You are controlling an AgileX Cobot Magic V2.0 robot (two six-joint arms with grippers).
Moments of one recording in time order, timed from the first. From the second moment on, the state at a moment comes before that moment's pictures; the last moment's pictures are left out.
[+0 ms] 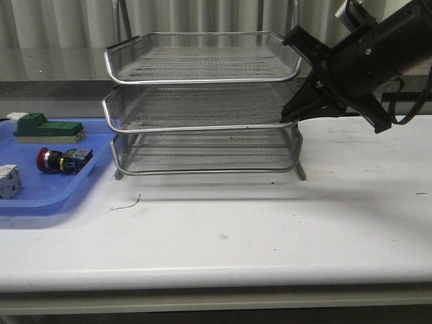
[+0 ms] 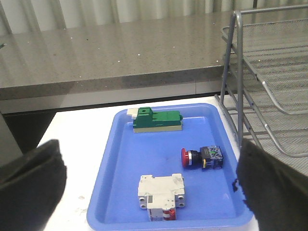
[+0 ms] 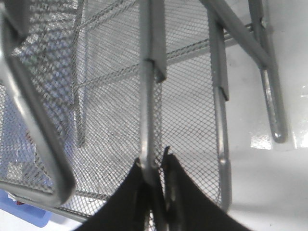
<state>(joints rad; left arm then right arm) -0.01 0.46 -0.47 0.07 0.27 0.03 0.16 1.79 -1.10 1.34 0.45 -0.64</state>
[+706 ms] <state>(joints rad) -0.01 0.46 -0.47 0.07 0.27 0.03 0.16 1.59 -0.85 1.34 0.49 -0.74</state>
